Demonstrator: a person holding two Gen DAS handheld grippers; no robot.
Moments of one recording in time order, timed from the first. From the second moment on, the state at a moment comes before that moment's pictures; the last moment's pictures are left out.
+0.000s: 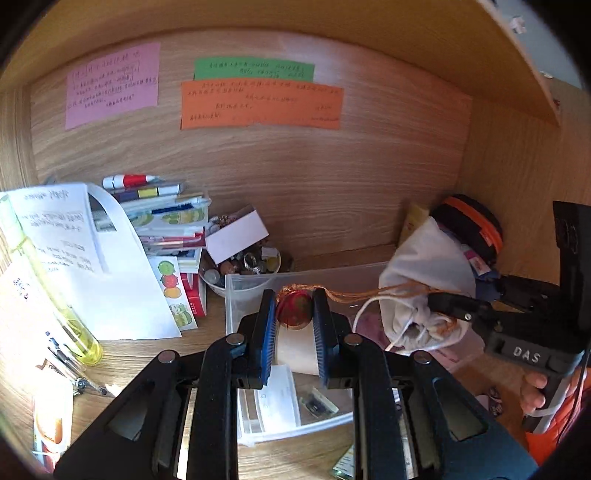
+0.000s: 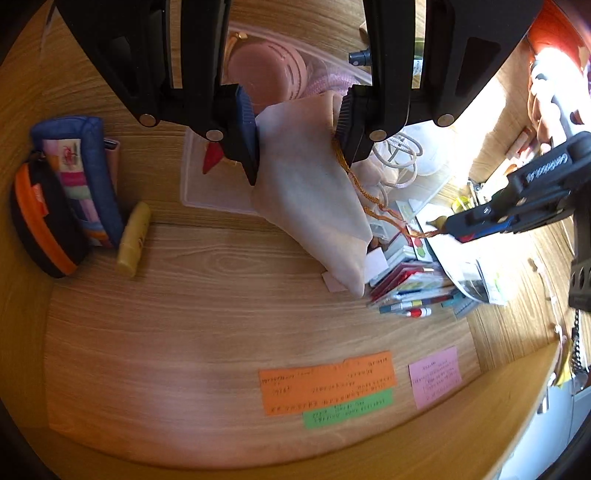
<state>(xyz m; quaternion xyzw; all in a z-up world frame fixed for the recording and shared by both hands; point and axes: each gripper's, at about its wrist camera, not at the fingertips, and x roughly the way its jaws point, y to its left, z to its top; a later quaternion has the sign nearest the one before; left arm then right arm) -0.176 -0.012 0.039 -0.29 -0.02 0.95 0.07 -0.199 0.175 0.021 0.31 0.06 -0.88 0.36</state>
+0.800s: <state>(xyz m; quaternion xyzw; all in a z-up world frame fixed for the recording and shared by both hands) -0.201 -0.014 -0.014 -0.37 0.00 0.93 0.05 -0.204 0.151 -0.023 0.33 0.14 -0.89 0.30</state>
